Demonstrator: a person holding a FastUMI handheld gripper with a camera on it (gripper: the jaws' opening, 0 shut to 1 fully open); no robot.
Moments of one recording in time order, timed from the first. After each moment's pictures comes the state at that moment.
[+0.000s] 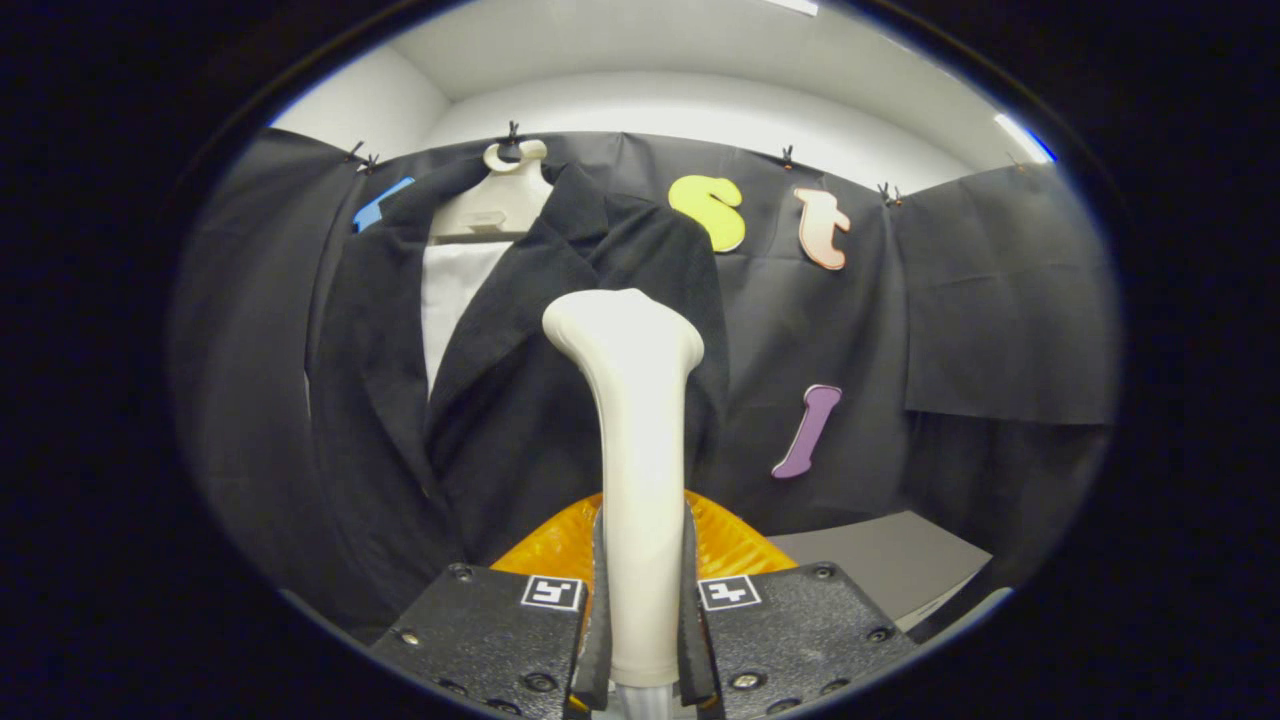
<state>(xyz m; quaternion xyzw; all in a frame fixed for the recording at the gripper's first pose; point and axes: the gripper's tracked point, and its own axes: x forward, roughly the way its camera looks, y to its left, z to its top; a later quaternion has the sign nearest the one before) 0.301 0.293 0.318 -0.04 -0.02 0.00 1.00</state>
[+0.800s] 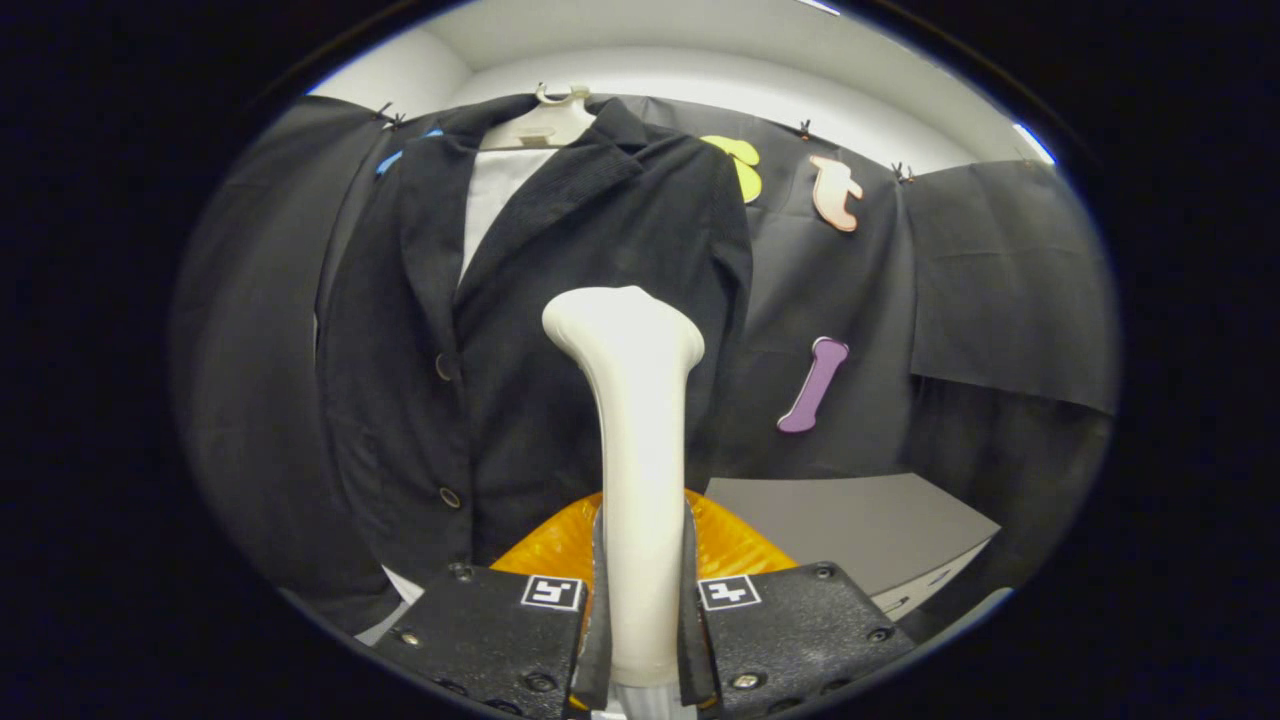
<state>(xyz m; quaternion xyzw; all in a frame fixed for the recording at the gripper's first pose) 0.289 0.303 0.229 -0.07 0.03 -0.01 1.00</state>
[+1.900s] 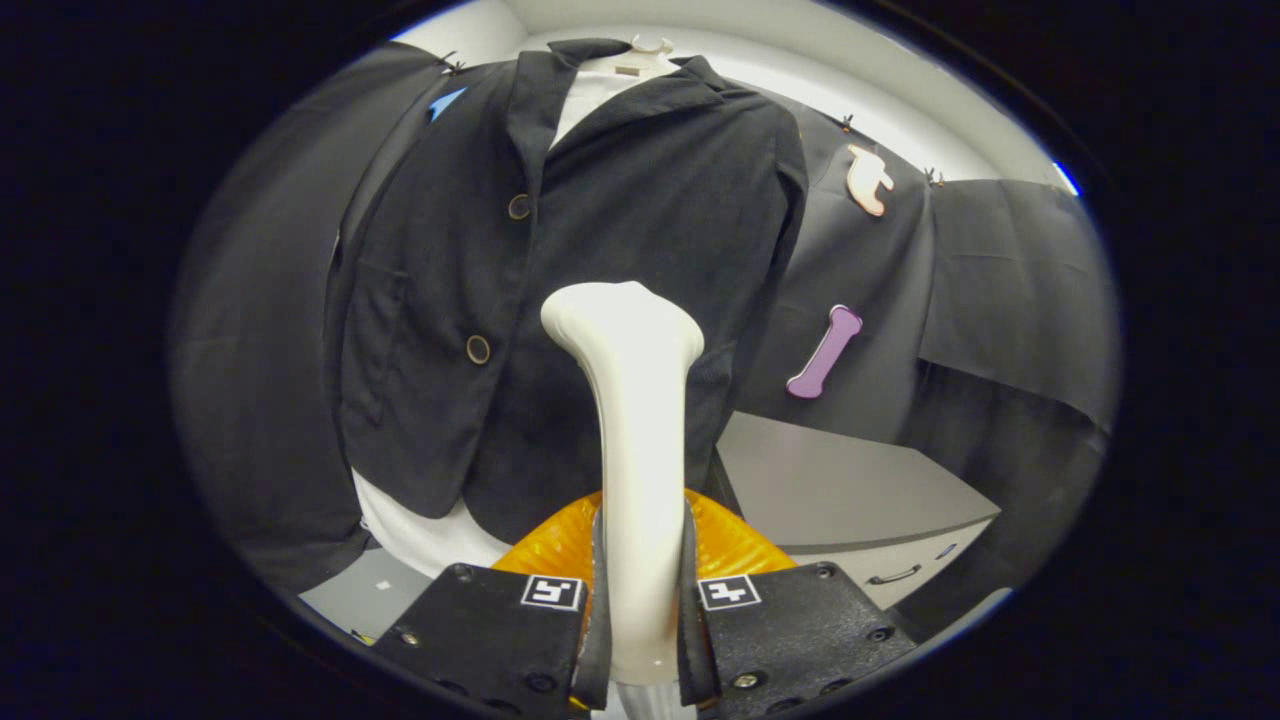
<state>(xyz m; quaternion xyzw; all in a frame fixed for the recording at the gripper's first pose) 0.279 0.320 0.117 -0.14 0.08 -0.01 0.99</state>
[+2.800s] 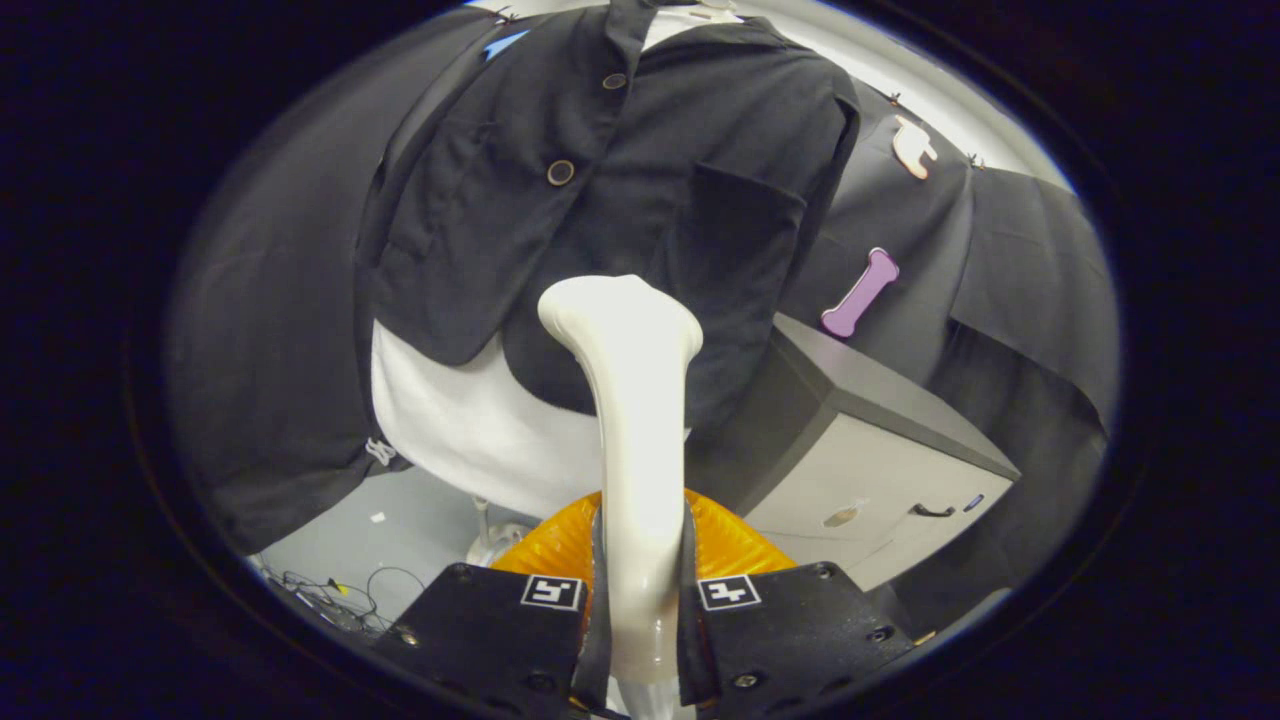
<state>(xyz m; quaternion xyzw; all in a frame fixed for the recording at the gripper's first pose) 0.253 0.314 -0.008 -0.17 0.19 0.01 0.97</state>
